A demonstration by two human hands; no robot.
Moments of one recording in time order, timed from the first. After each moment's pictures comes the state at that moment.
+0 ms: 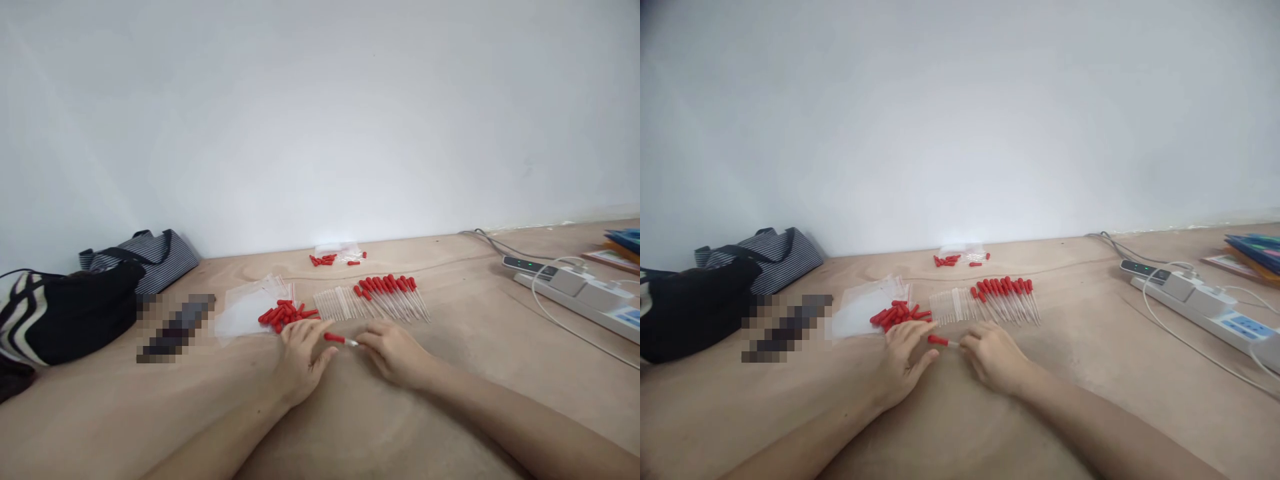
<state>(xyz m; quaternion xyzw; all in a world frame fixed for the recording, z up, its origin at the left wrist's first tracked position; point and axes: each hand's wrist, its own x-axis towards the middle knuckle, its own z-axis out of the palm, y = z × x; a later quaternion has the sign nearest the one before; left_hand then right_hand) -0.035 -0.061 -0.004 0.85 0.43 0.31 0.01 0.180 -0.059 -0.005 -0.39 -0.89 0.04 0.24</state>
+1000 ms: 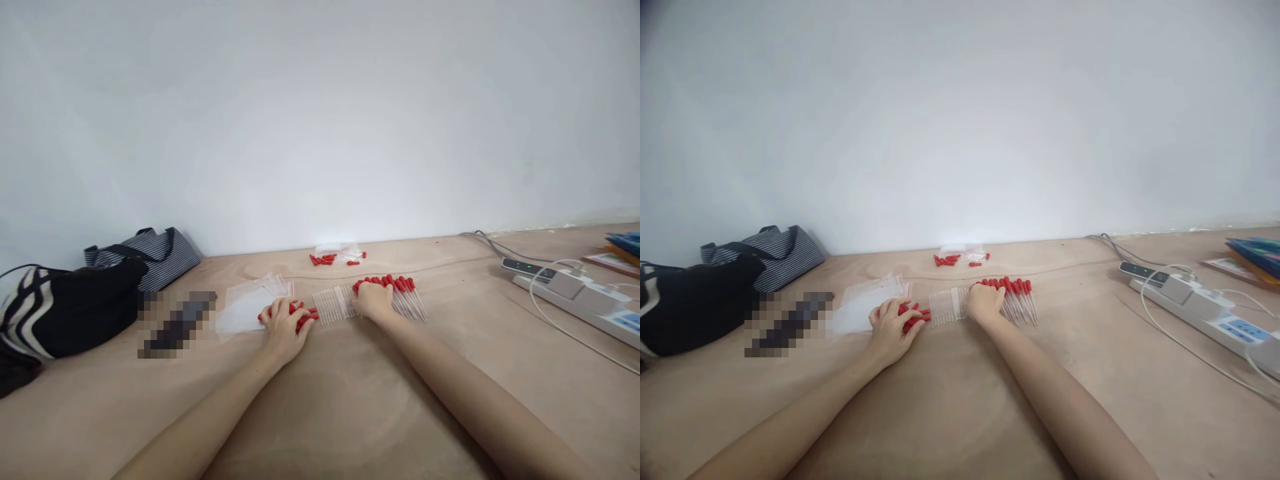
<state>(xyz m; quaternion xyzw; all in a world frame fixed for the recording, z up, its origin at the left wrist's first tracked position) -0.052 -0.021 -0.005 0.79 0.53 0.27 -0.15 0.146 0.025 0.015 -0.73 -0.67 0.04 0.12</state>
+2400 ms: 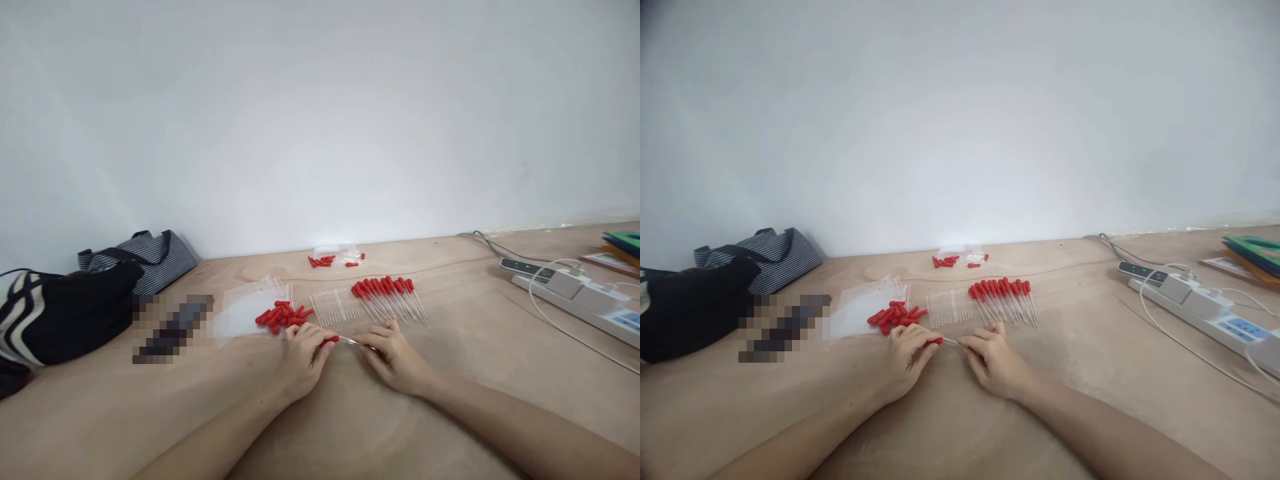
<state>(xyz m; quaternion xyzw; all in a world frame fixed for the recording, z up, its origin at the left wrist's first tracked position) -0.022 -0.058 0.001 0.86 0.43 0.27 0.07 0.184 -0.066 -0.013 -0.38 -0.86 0.11 0.32</state>
